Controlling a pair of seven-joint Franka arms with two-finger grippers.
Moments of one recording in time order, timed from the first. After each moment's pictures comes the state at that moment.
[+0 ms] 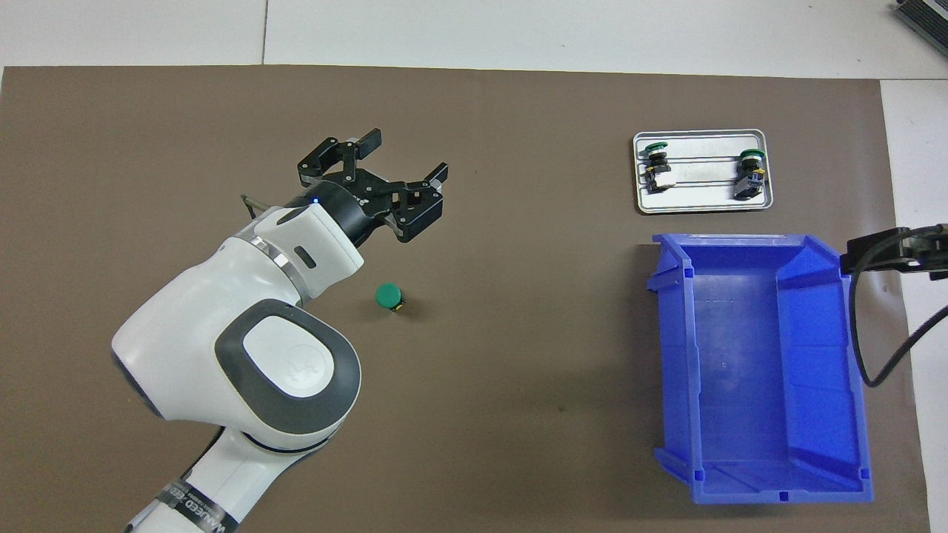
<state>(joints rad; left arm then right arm) -0.41 0.06 -0.21 -1.95 -1.40 3.07 1.25 0.05 -0.08 -0.09 -1.65 -0.03 1.55 0.04</state>
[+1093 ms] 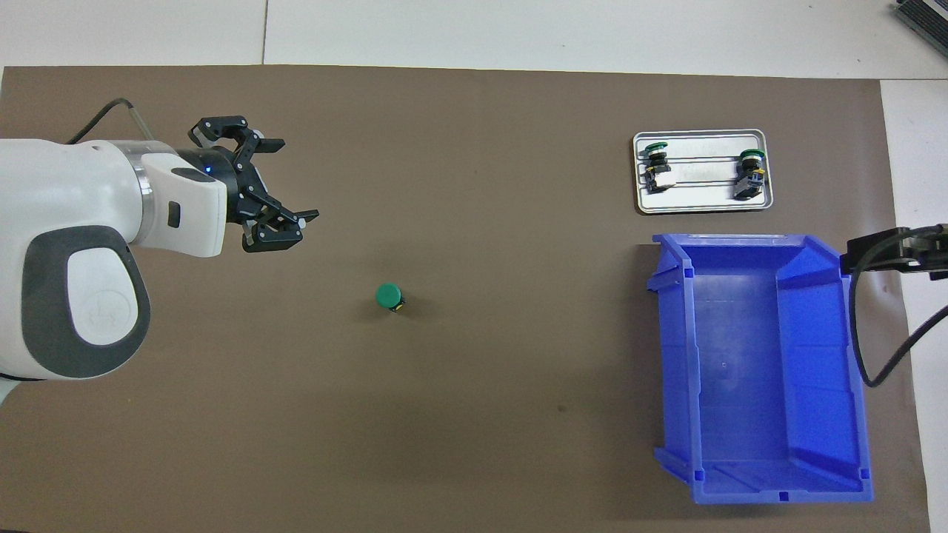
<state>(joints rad) -0.07 0.00 -0.20 -1.91 -0.47 2.26 1.19 0.05 -0.08 -0.09 -1.65 -0.03 1.55 0.04</state>
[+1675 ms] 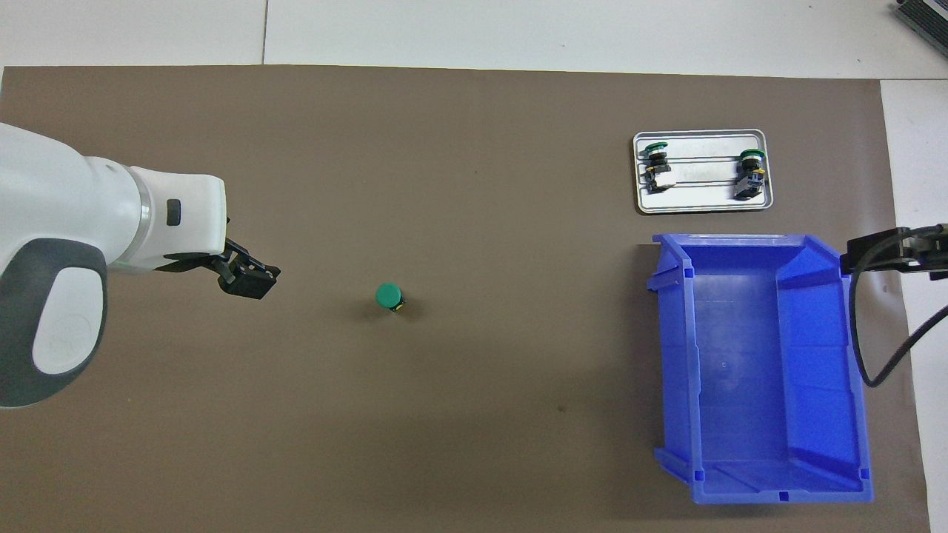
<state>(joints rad) -0.06 -0.06 -0.21 -1.85 -0.11 1.86 0.48 0.05 -0.08 -0.09 -1.65 -0.03 1.55 0.04</state>
